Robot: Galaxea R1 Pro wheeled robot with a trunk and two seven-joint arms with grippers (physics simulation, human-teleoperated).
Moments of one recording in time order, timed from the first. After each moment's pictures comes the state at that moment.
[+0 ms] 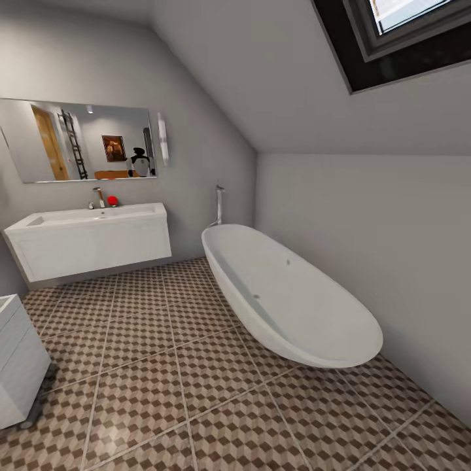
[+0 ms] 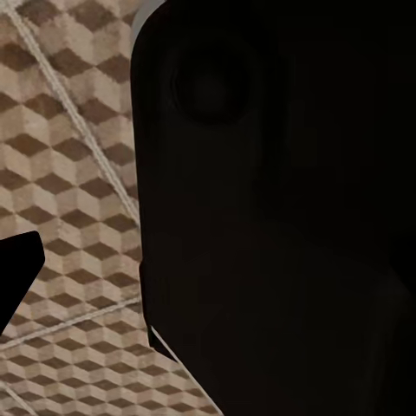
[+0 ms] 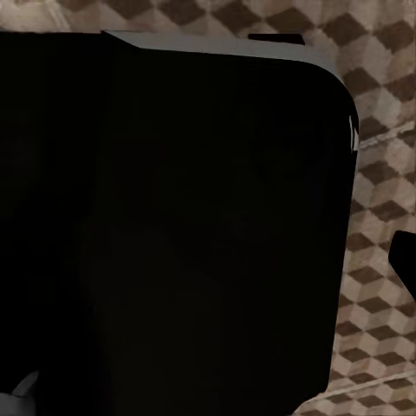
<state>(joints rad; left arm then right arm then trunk) -0.01 0.01 0.00 0.00 0.00 0.00 0.00 -0.02 0.04 0.00 -0.04 0.00 -0.02 0.00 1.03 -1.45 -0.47</state>
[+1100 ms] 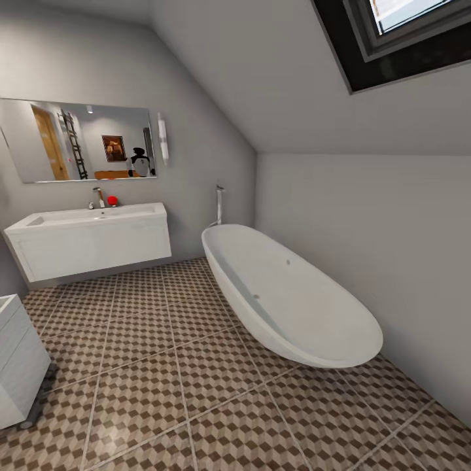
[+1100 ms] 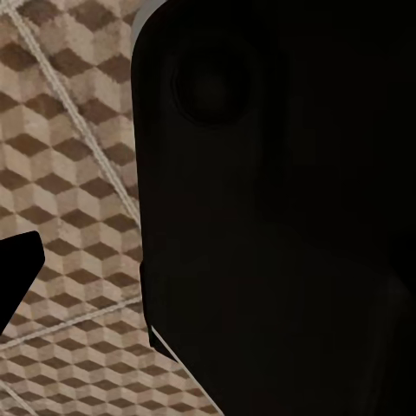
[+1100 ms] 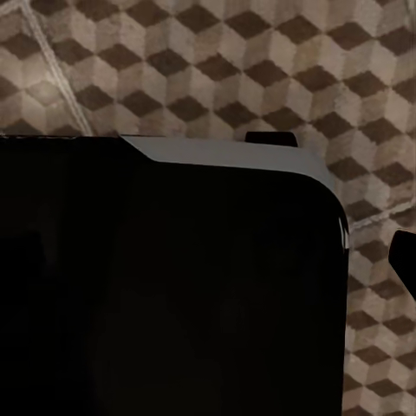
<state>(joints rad) -0.01 0.01 0.00 0.00 0.00 0.00 0.00 -0.02 0.04 0.01 -0.04 0.00 -0.20 0.00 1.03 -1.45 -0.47</state>
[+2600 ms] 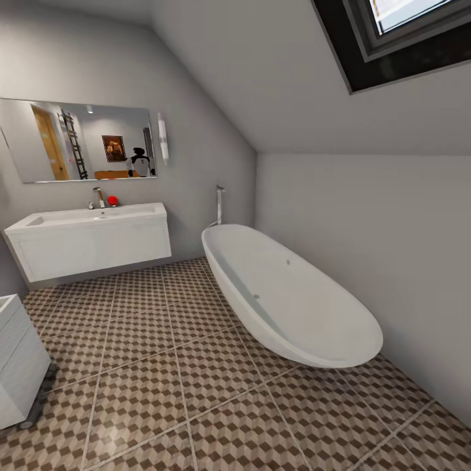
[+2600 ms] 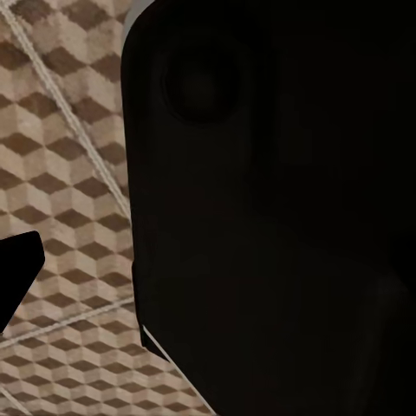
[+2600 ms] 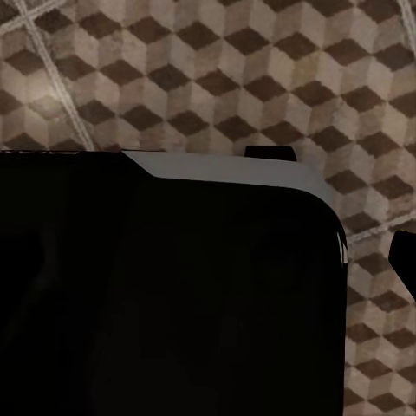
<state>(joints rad) -0.01 0.01 0.00 0.00 0.00 0.00 0.00 -0.02 0.04 0.01 -0.04 0.00 -0.23 0.00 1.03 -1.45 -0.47</state>
